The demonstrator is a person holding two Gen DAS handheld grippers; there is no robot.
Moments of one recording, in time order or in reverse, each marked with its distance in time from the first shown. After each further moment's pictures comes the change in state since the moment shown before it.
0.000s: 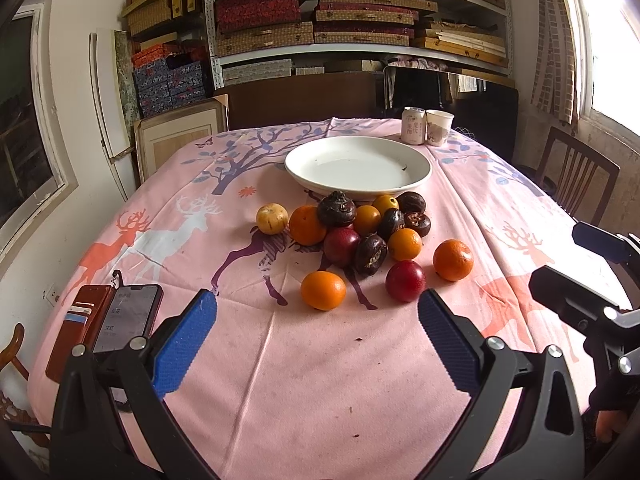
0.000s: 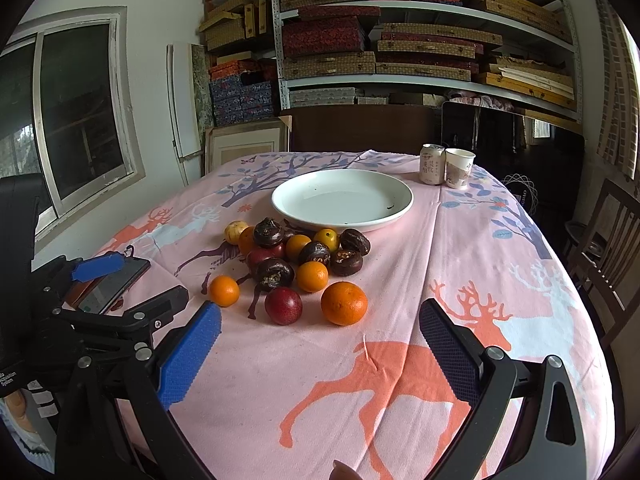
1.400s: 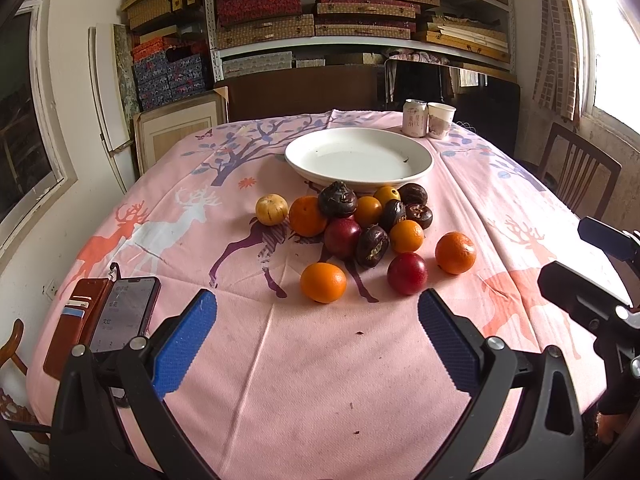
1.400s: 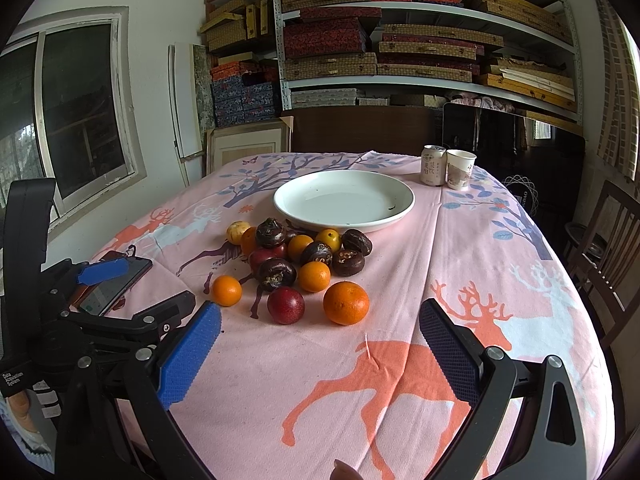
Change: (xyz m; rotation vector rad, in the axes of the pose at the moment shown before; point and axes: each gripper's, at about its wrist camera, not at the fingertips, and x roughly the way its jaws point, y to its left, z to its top) left arm 0.005 0.002 -0.004 -0.002 0.012 -0.001; right arm -0.002 0.001 -0.001 -0.001 -0.003 0.002
